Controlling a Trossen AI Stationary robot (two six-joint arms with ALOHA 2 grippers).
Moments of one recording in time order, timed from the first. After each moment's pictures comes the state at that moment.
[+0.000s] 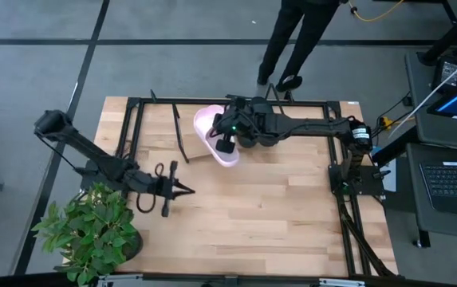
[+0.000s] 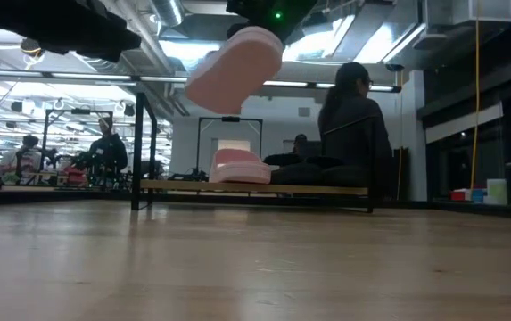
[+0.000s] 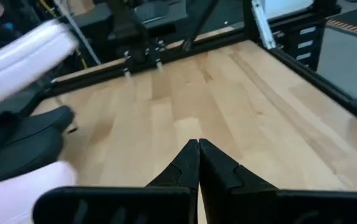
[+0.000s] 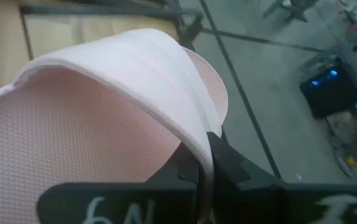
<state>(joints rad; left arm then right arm) -0.50 1.02 0.37 0.37 -0.45 0.11 -0.10 1.88 1.69 -0.47 0.48 -0.25</state>
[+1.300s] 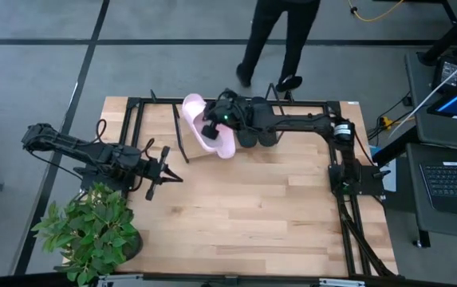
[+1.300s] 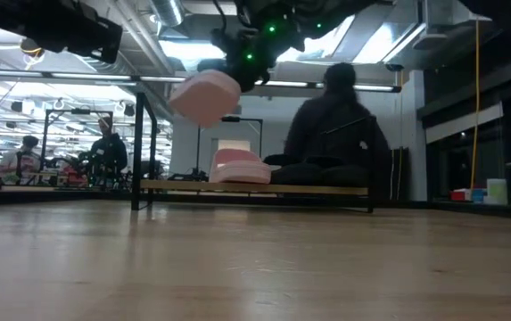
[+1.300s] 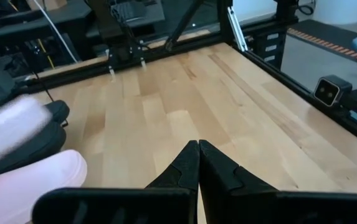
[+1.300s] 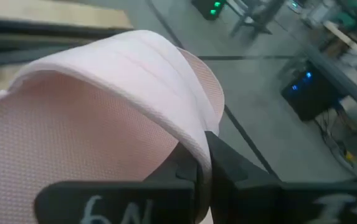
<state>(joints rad) -0.21 0.59 0.37 -0.06 -0.03 0.16 -0.21 2.03 1.68 -0.09 0.46 -0.23</state>
